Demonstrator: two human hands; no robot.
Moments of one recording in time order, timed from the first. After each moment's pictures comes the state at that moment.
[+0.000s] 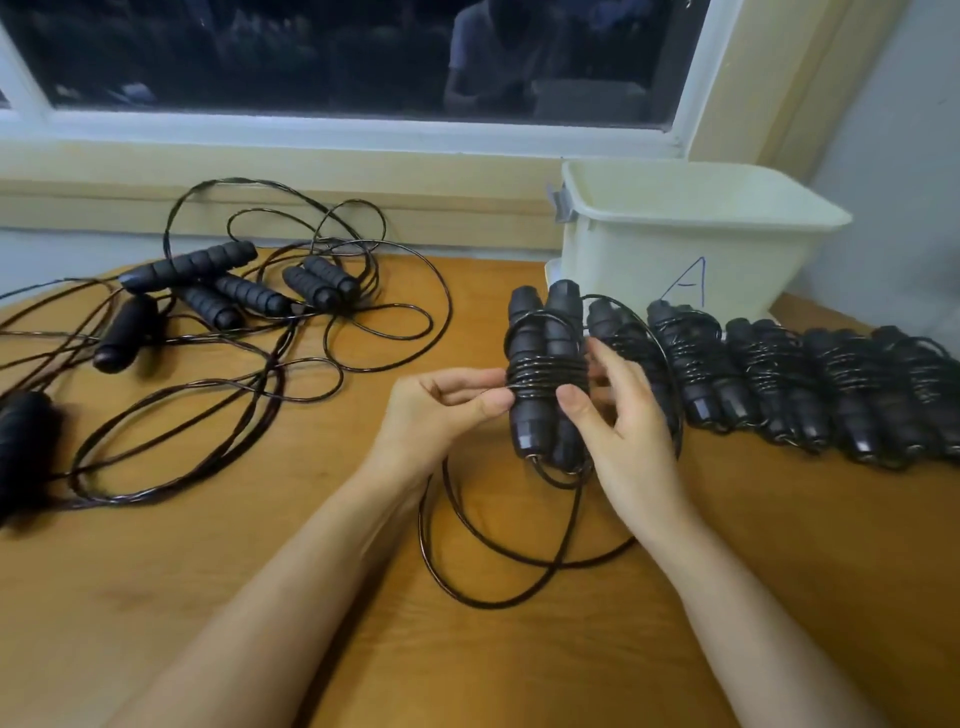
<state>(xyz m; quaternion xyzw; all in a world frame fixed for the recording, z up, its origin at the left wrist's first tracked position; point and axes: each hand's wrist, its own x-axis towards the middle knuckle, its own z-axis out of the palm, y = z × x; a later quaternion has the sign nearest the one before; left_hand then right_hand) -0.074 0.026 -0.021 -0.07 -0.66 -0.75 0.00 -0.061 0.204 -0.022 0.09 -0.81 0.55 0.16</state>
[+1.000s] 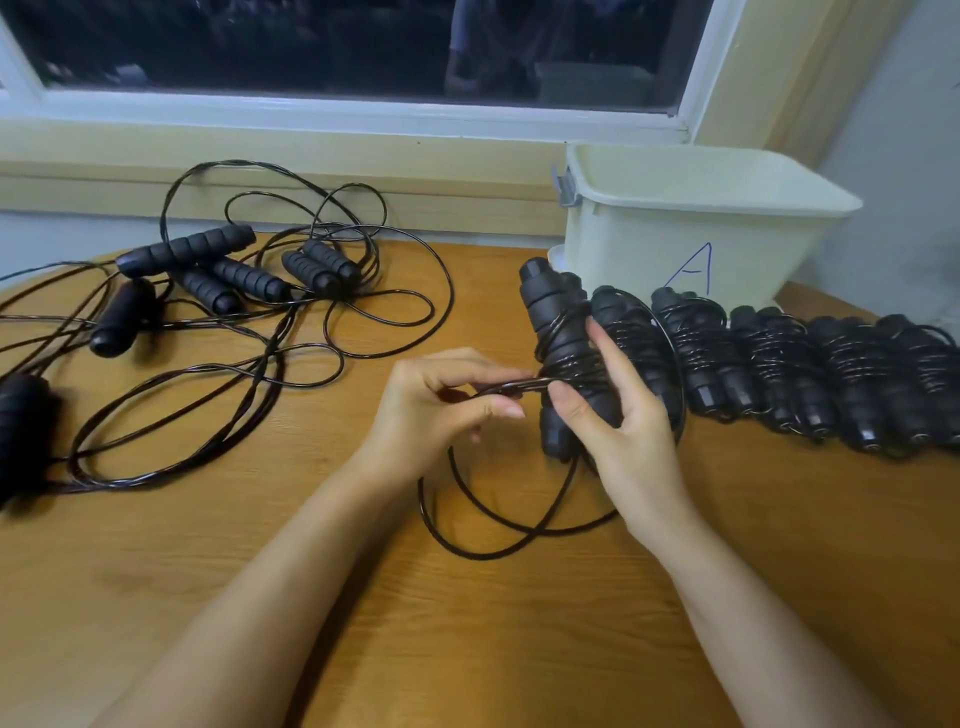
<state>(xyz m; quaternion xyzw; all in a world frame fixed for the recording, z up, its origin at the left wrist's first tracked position) -0.075 0.017 -0.022 -0.28 -0.71 -0.64 0.11 -0.048 0.199 -0.020 0.11 -0.76 0.63 0.11</state>
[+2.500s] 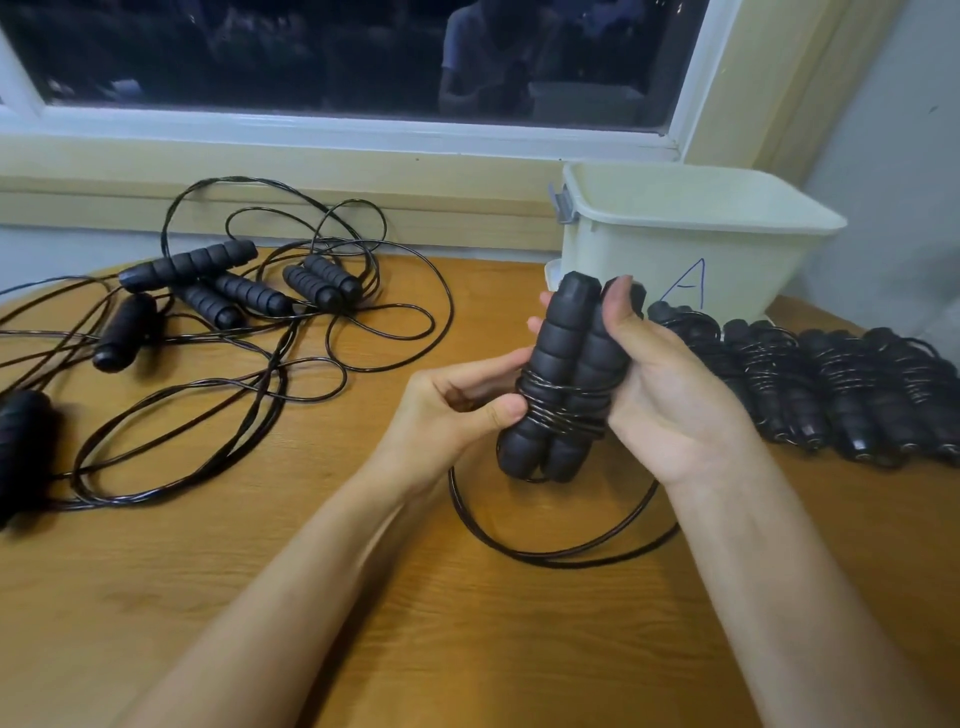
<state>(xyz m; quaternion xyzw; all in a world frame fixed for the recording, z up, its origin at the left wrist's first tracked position) -0.063 0.024 -0.008 -0.18 -0.64 -0.74 -0.01 -0.061 0.196 0.049 0.07 -0.54 0.84 -0.09</state>
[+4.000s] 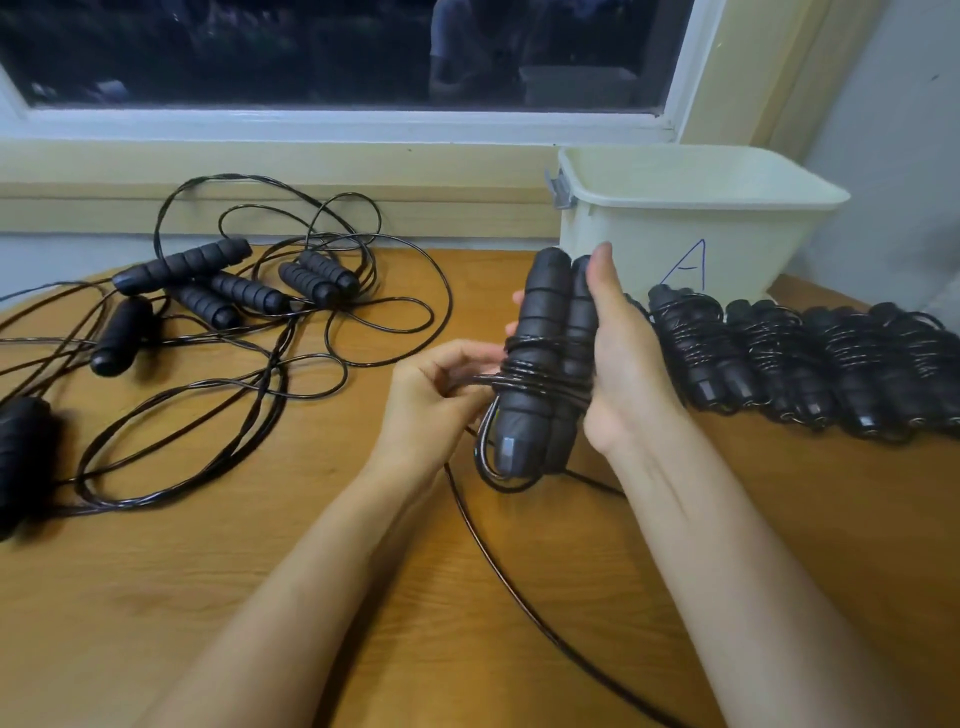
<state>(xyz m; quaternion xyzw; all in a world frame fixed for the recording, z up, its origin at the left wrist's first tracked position) -0.071 0.020 -0.016 -0.17 -0.71 -0.67 0.11 -0.072 0.159 0.050 -0.04 -0.50 0.86 -0.02</state>
